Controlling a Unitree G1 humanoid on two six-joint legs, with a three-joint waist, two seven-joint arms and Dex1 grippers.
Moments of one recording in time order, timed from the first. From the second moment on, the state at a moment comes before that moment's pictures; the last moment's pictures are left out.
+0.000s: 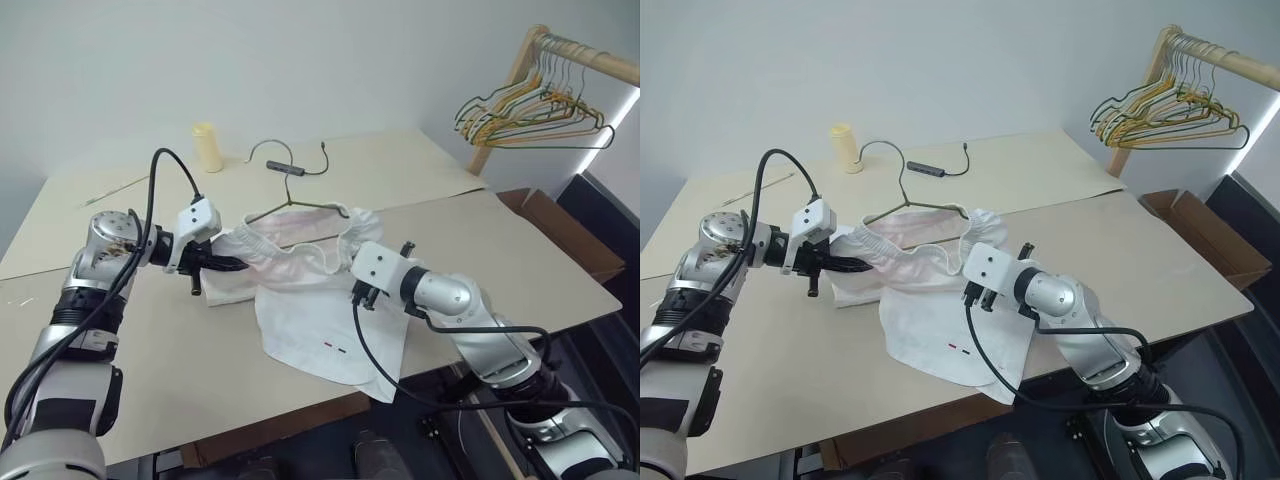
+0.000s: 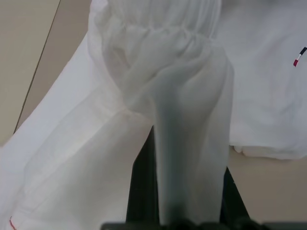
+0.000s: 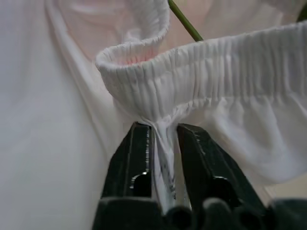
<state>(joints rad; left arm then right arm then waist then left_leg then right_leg) -0.78 0.75 -0.15 0.54 -0.11 0.23 -1.44 -0.45 -0.57 0.42 -0.39 -0.14 0.55 0.60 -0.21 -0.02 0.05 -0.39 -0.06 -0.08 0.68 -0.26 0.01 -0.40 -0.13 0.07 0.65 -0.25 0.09</state>
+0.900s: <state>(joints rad) -0.85 0.70 -0.22 0.55 -0.08 0.17 -1.53 -0.95 -0.73 0.43 0.07 0.04 0.55 1.21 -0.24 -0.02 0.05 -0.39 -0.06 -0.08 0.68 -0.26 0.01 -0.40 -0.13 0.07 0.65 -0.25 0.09</state>
